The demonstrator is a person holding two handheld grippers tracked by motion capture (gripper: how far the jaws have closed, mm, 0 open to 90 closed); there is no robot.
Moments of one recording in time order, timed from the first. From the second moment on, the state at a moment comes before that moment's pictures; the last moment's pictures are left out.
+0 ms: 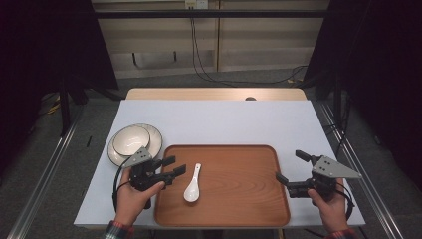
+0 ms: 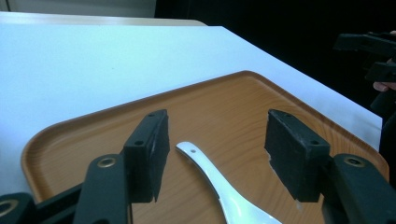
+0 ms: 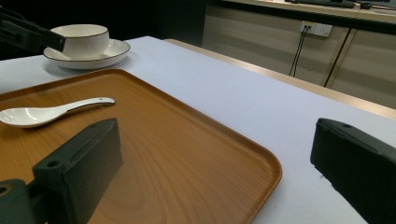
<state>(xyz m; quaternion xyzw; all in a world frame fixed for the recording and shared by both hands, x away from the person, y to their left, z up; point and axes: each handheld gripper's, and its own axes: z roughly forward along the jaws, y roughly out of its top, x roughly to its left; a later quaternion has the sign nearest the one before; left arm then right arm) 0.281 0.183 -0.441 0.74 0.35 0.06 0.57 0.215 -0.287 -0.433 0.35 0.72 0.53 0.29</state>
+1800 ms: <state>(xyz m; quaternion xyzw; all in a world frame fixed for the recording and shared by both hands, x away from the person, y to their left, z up) 0.280 0.218 -0.426 0.72 0.33 0.09 0.61 0.215 -0.285 -0.434 0.35 0.72 0.53 0.28</state>
